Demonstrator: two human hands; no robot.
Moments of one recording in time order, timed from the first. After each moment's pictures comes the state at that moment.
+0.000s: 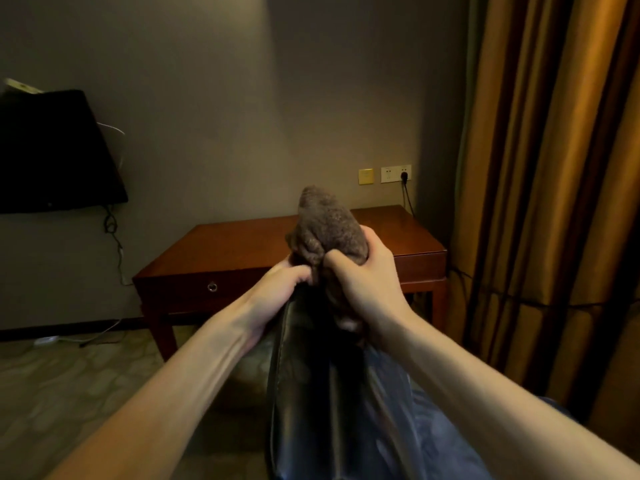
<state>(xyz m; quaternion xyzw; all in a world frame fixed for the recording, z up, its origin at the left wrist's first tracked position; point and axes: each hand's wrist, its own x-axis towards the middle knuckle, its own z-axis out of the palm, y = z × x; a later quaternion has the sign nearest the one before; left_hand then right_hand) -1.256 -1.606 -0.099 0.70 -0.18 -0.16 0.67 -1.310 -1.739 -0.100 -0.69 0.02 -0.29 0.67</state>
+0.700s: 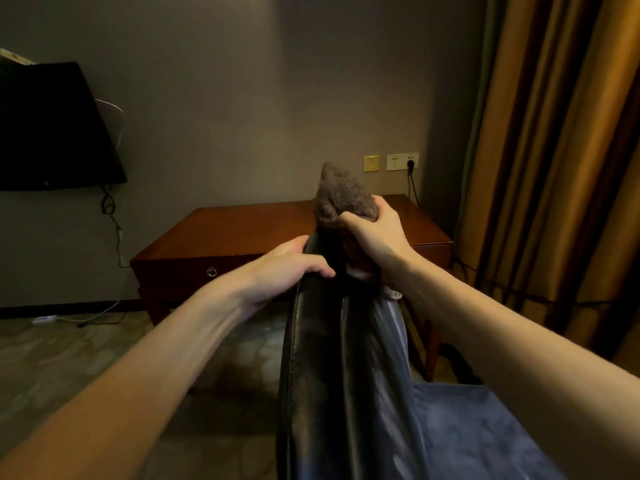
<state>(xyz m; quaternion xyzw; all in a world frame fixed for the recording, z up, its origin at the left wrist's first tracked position) -1.244 -1.599 -0.080 0.78 -0.22 -0.20 0.55 -1.251 -1.775 -0.083 -0.73 0.05 -0.23 0.64</state>
